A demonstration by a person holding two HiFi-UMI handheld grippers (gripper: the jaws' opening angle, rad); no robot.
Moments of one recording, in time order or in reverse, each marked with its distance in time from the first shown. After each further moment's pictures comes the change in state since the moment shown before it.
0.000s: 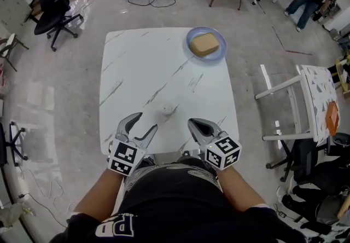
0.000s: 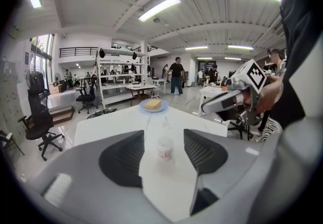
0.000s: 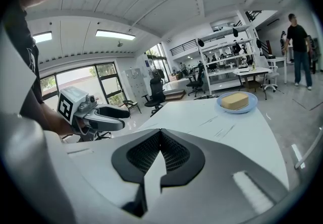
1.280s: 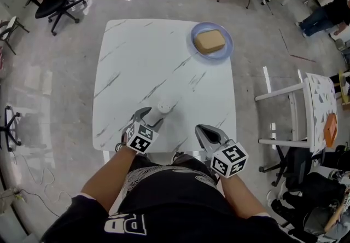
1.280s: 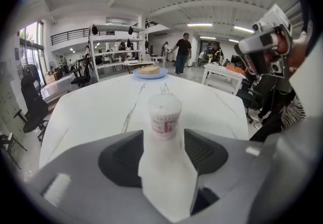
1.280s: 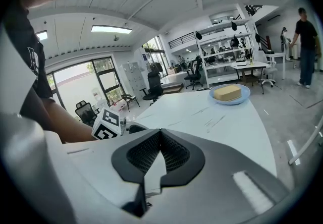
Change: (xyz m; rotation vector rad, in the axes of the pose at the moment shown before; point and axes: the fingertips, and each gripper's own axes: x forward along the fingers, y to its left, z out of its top) left arm 0.122 -0.009 -0.118 -0.023 0.268 -0.034; right arm -0.019 -0.032 -0.023 0.015 0.083 -0.014
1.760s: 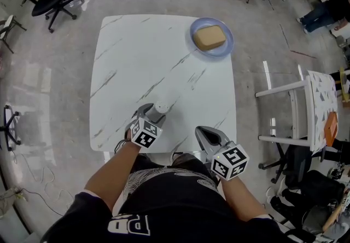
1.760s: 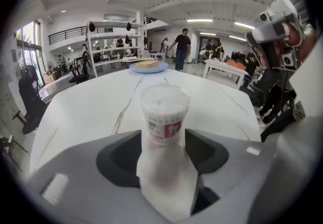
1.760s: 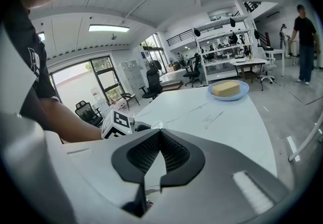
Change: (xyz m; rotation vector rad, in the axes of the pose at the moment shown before) left arm 0.040 -0.002 -0.002 0.006 0.031 -0.006; right arm 0.001 -0.010 -0.009 0.021 0.027 -0.001
